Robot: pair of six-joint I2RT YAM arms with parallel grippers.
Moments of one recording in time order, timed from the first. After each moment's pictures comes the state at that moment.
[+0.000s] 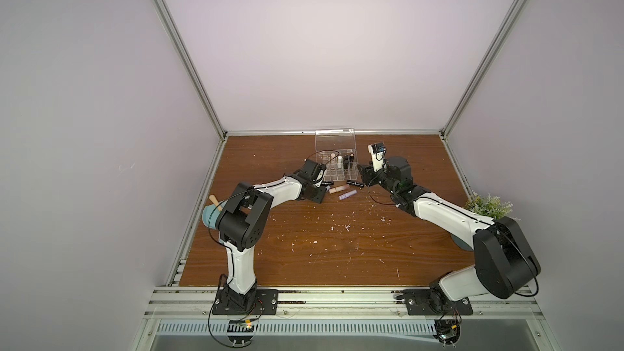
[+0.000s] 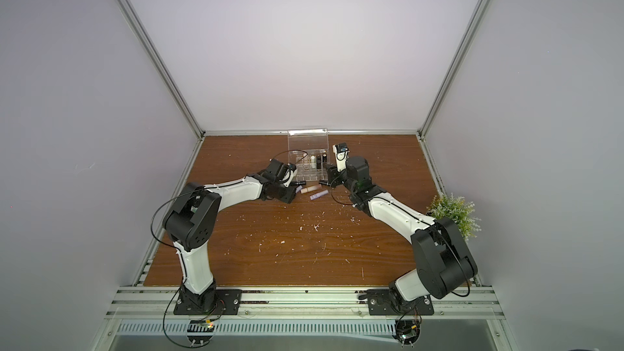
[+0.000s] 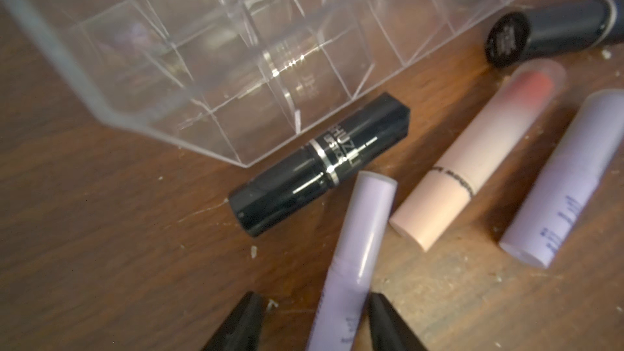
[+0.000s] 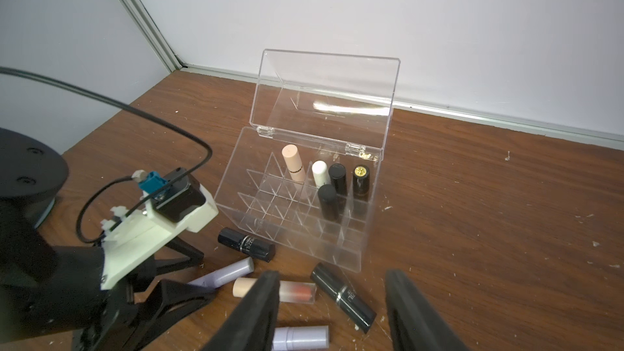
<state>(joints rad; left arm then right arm) -0.51 1.93 1.19 -0.30 0.06 -0.04 0.48 1.48 0.90 0.22 0.02 0.12</state>
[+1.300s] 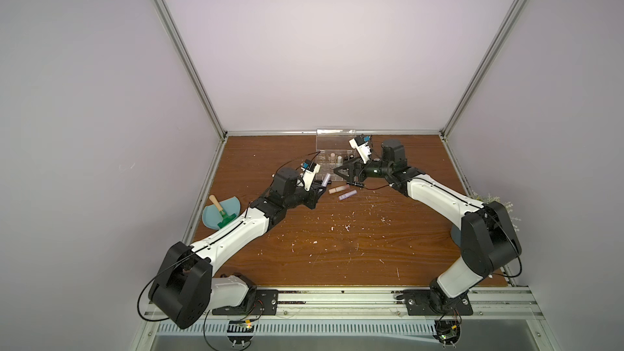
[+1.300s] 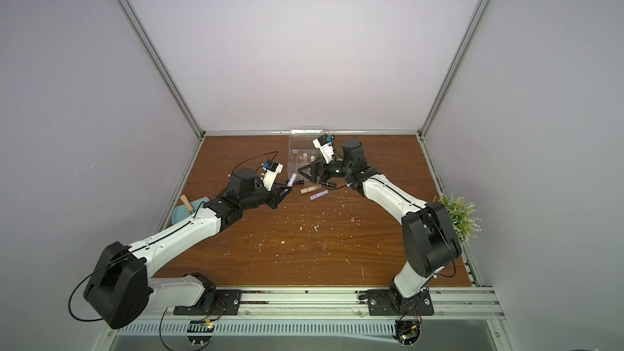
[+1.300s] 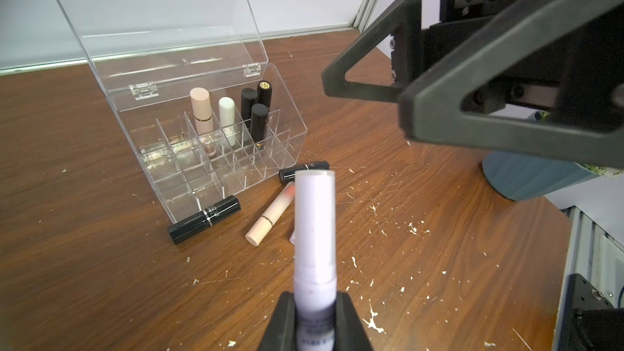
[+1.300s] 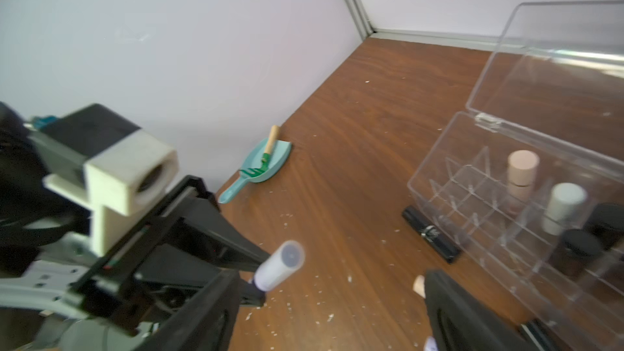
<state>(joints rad) -0.53 1.28 0.77 0.03 0.32 -0.15 0.45 1.64 1.17 0.08 -0.77 0.30</state>
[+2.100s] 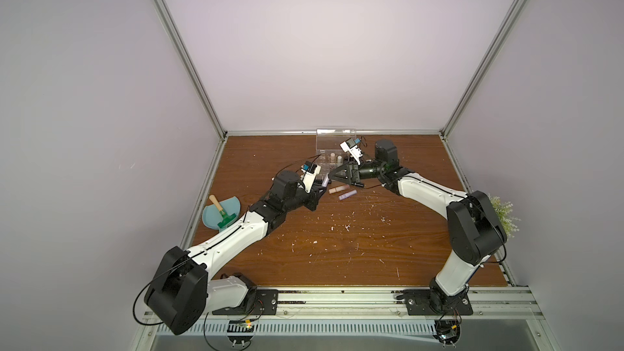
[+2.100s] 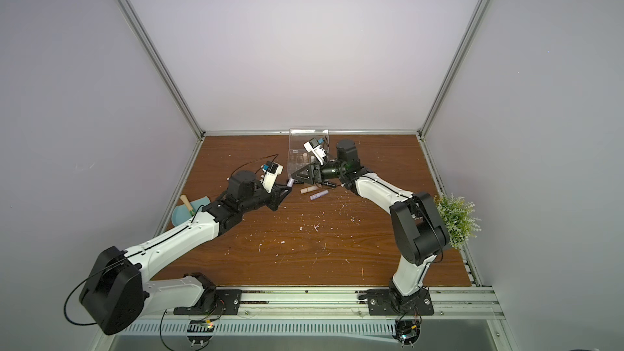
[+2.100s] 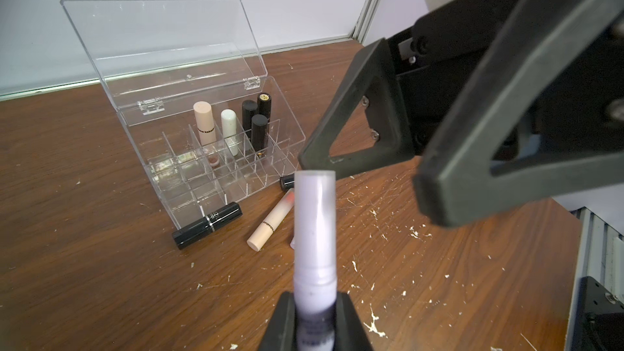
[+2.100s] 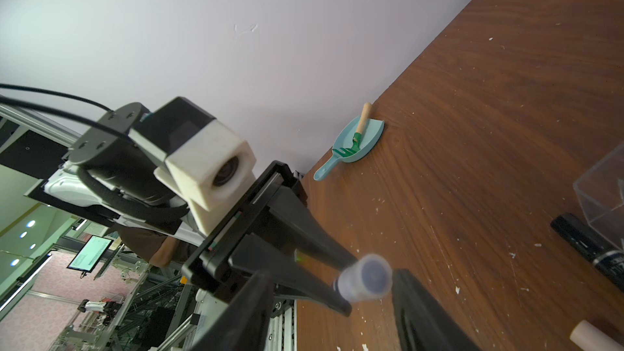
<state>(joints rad) -0.56 1.24 0.76 0.05 0.27 -0.14 0.48 1.75 1.19 0.26 -1.08 0.52</state>
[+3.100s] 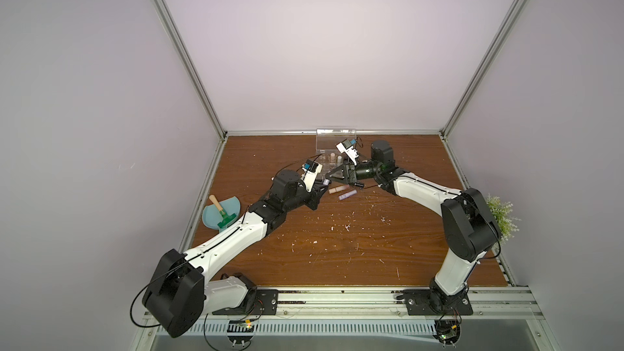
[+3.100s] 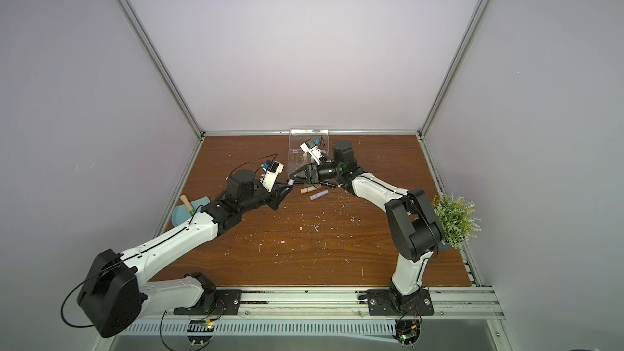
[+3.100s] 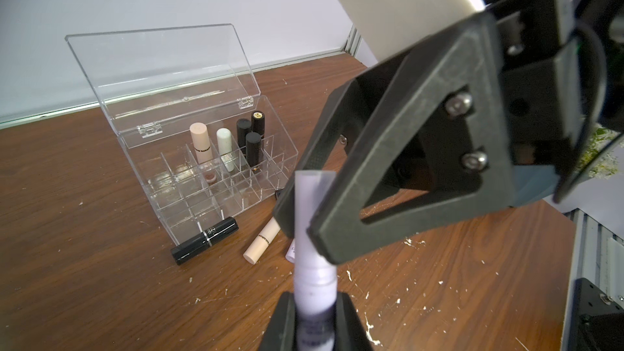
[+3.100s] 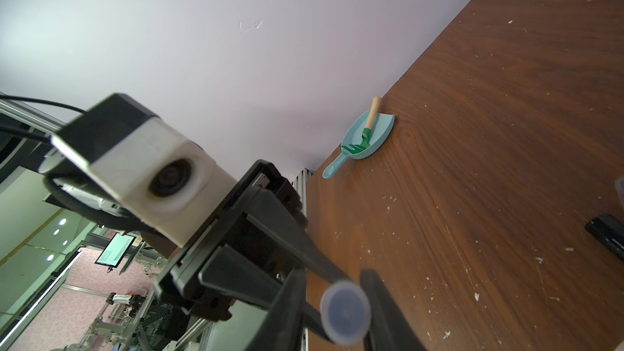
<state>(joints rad) -0.58 1.23 0.77 0.05 0.26 -0.13 0.50 1.78 1.20 0.30 -1.10 0.58</state>
